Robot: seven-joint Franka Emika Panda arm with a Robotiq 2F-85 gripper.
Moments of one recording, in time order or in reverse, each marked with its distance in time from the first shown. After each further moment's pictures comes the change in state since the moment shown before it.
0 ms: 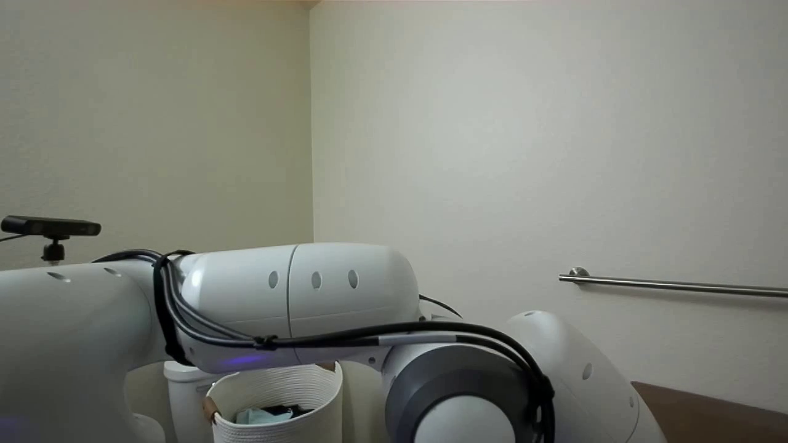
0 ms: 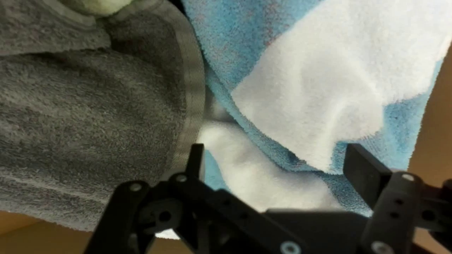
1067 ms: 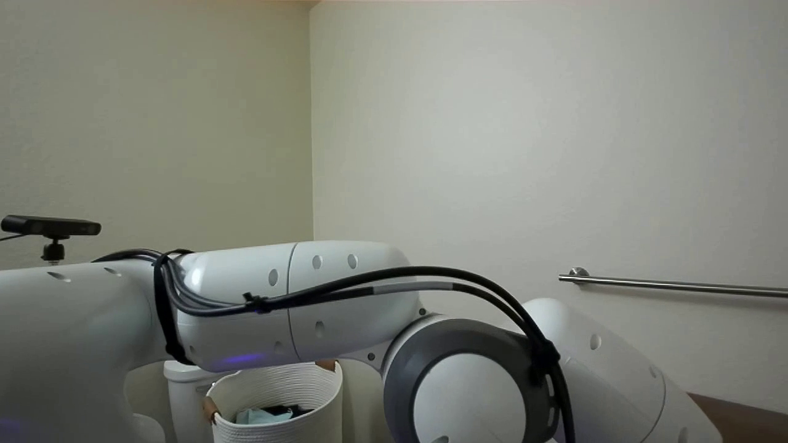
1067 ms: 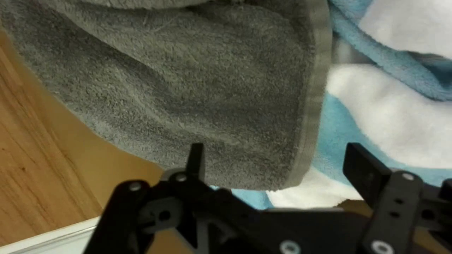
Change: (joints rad) arm -0.006 -0.010 -0.271 0.119 -0.009 -0.461 0.348
